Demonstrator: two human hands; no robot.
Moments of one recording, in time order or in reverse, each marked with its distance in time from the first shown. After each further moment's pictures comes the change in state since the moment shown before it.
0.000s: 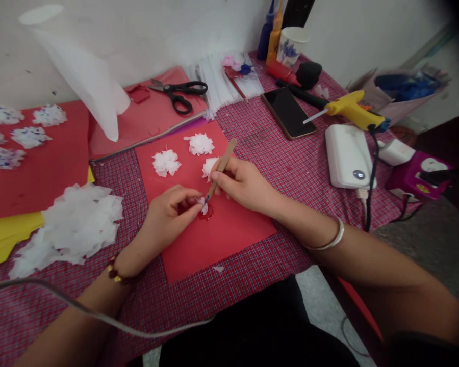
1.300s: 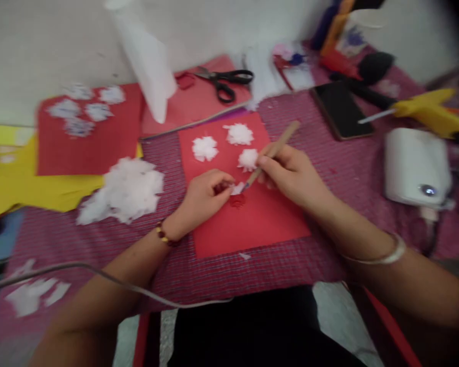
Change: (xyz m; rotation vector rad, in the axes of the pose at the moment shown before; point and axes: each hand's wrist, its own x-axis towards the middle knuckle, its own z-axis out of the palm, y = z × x) left_hand 0.002 -0.005 0.013 -0.076 0.090 0.043; right_hand -0.002 0.001 -0.006 0.044 0.075 -0.046
